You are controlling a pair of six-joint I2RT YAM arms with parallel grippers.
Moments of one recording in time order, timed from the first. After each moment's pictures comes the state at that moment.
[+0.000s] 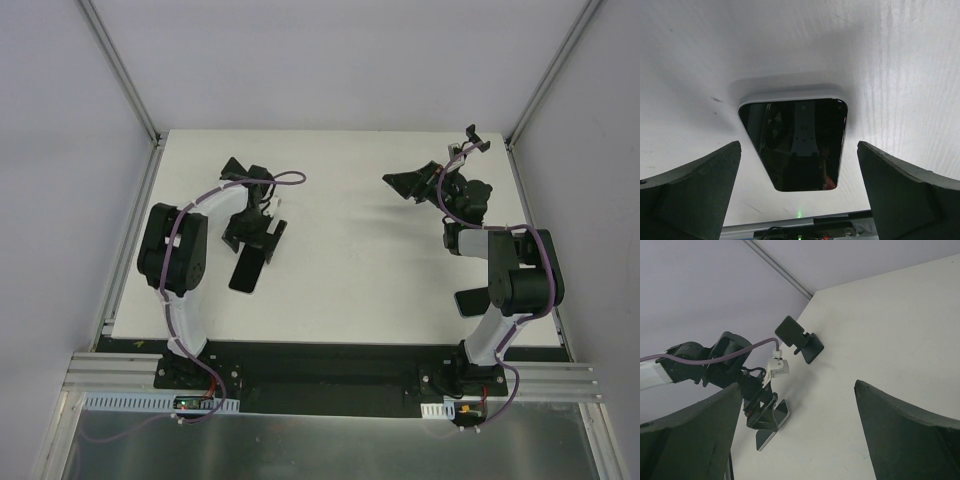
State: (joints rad) left arm -0.31 1.90 1.34 -0.92 0.05 0.00; right arm 0.07 1.77 0.80 1.16 -0.77 0.95
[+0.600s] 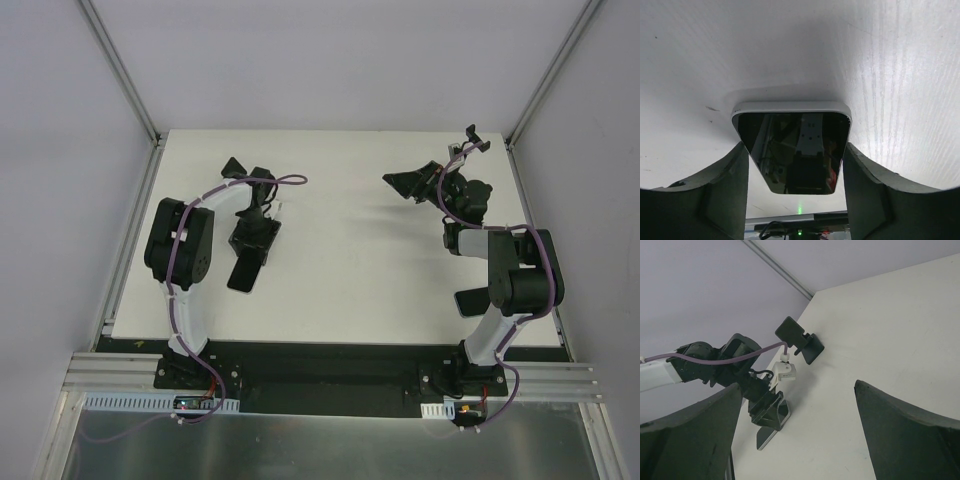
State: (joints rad) left arm -0.31 1.99 1.39 -0.97 0.04 0.01; right arm 0.07 1.77 0.80 1.16 -0.77 0.96
